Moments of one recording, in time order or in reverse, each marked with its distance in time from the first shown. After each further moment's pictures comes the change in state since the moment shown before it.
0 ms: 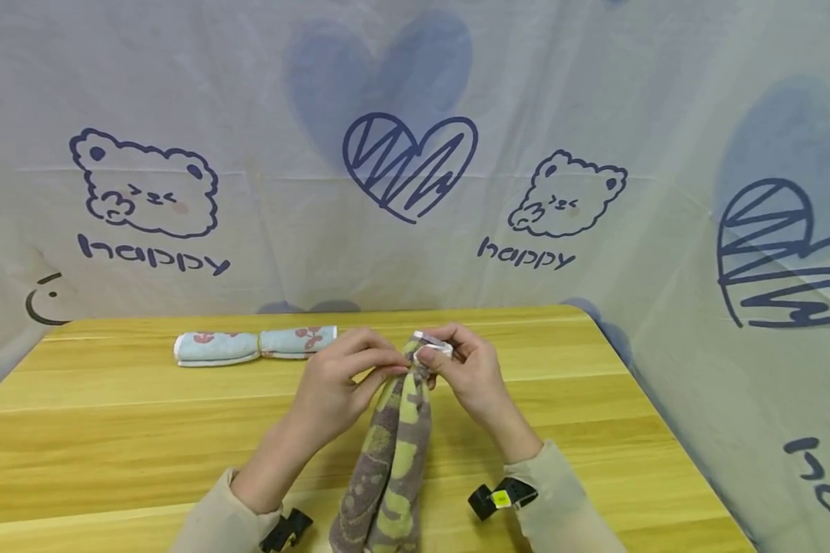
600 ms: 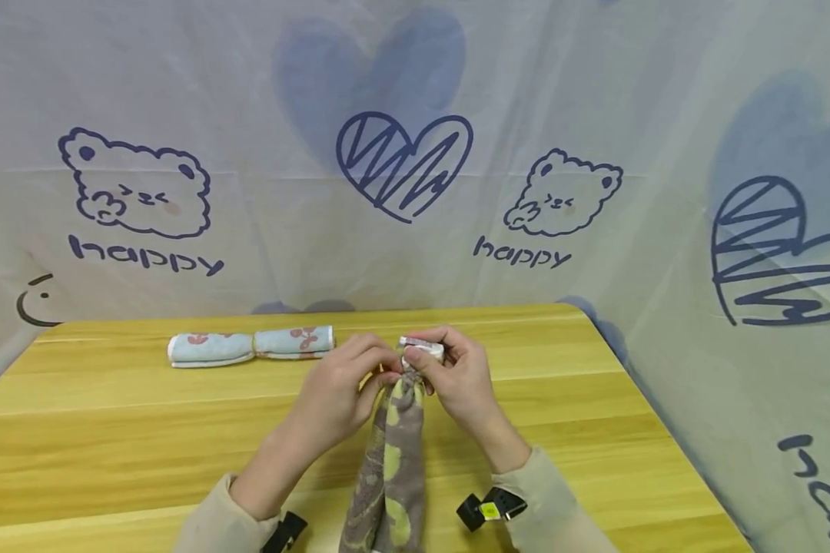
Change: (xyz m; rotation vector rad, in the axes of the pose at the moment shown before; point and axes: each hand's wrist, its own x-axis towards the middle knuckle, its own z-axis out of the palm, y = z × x) left_hand -0.004 0.004 0.006 0.096 -0.125 -0.069; right_hand 0.000 -0.010 0.018 -0.065 0.106 -0.029
